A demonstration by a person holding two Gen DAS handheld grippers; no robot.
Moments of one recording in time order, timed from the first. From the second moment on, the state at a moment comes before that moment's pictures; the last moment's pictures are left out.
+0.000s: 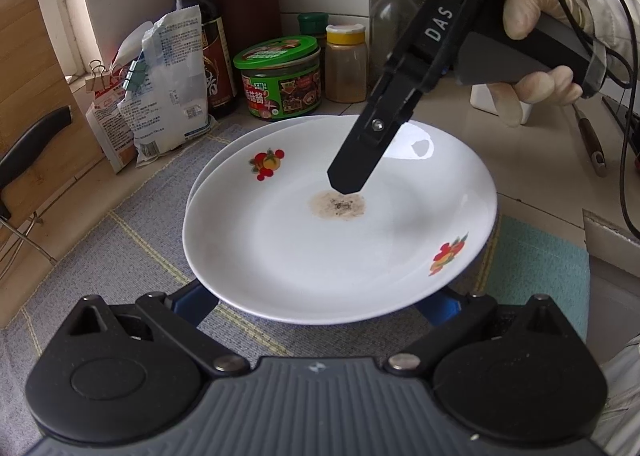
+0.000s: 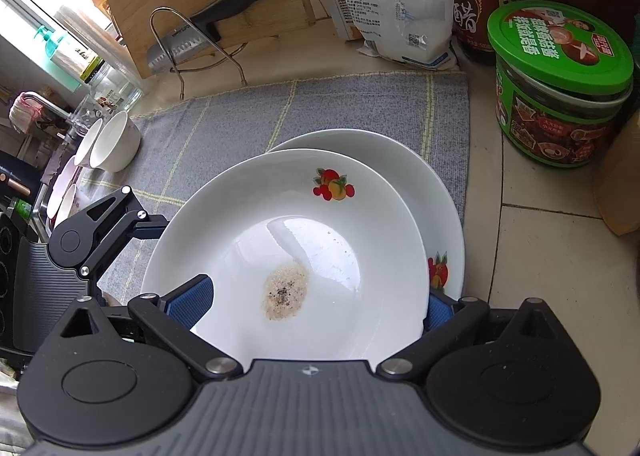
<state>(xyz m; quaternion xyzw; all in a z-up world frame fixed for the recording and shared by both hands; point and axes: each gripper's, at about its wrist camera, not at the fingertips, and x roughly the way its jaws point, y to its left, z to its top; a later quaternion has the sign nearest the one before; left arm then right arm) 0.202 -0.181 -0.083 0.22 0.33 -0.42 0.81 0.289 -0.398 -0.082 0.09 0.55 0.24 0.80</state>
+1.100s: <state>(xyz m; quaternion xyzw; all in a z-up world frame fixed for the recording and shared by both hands) 0.204 -0.180 -0.086 0.22 0.33 -0.42 0.81 0.270 -0.399 -0.064 0.07 0.54 0.22 0.81</state>
